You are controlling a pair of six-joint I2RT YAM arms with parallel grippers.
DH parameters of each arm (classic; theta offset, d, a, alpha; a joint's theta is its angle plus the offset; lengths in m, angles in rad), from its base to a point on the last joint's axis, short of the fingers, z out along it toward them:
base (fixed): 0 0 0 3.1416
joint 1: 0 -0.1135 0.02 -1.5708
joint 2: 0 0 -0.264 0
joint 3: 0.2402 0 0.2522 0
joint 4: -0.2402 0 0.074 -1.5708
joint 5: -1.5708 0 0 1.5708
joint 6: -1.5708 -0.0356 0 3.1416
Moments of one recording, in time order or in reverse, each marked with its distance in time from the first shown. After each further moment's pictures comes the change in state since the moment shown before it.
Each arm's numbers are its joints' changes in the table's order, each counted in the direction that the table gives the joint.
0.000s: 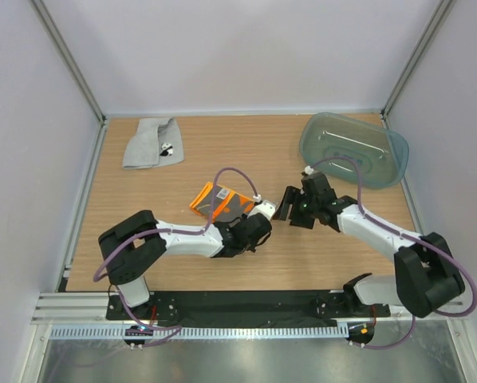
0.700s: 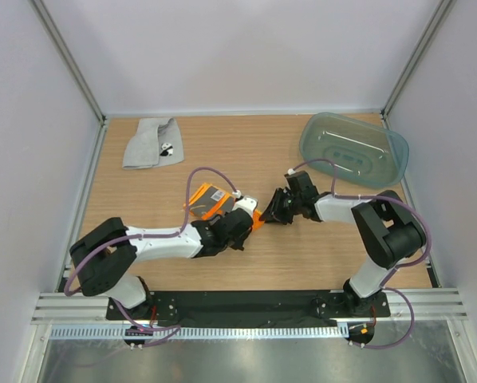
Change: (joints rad) left arm -0.066 0.191 -0.134 -0.016 -0.090 0.093; right arm -0.013 -0.403 0.025 0.388 0.266 -0.154
